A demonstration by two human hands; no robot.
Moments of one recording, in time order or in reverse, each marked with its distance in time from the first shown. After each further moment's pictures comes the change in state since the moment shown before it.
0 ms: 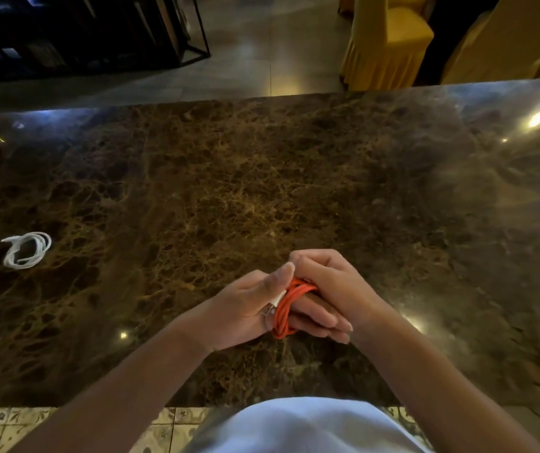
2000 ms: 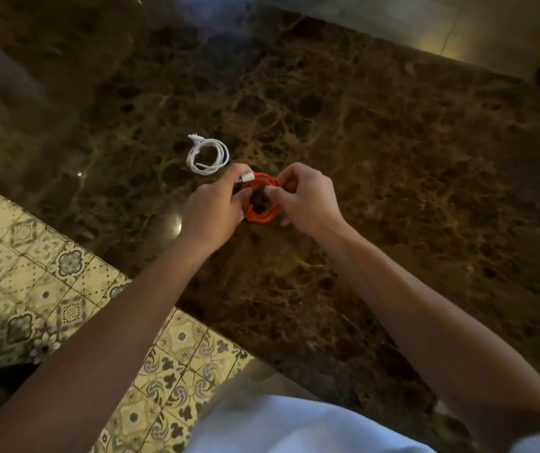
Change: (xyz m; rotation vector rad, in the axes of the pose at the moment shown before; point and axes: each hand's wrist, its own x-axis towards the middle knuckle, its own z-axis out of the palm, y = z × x) left_hand -0.222 0.035 -0.192 1.288 1.586 -0.116; right_hand 0.239 0.054 0.235 -0.916 -0.022 -0.131
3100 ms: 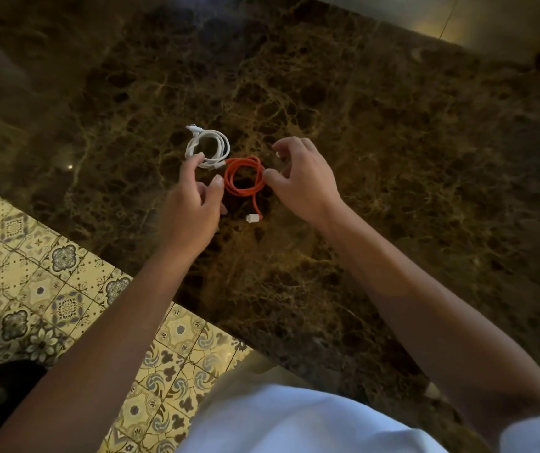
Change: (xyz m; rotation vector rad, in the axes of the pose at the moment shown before) left_hand -0.021 -0.023 -0.011 -0.347 0.117 -0.200; right_hand 0.015 -0.009 0.003 -0.235 0.064 -0.169
